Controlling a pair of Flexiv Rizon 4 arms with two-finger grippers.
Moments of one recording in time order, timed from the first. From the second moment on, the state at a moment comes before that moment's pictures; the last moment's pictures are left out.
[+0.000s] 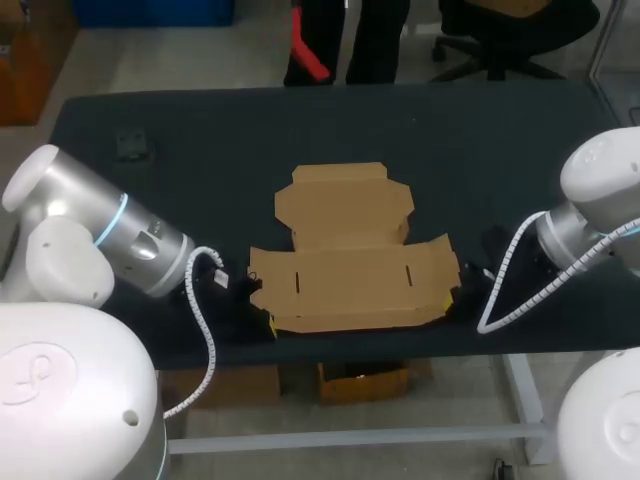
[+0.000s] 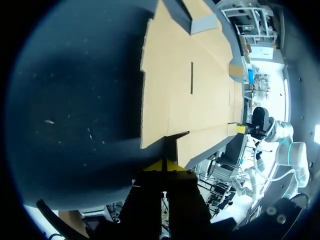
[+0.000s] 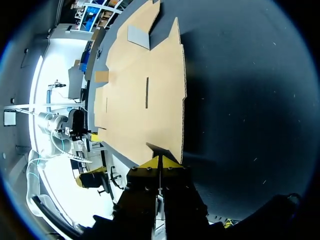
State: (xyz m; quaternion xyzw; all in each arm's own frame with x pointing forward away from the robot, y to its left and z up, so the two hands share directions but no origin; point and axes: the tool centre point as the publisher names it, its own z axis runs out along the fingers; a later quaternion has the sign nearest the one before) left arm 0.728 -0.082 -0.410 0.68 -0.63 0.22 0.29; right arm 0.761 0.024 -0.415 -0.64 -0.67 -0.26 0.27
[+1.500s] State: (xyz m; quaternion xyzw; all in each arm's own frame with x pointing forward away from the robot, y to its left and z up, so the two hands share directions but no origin) left arm 0.738 -0.089 -0.405 0.69 -0.64 0.22 0.26; right arm 0.763 0.034 -0.415 -0.64 -0.67 -0.26 0.27
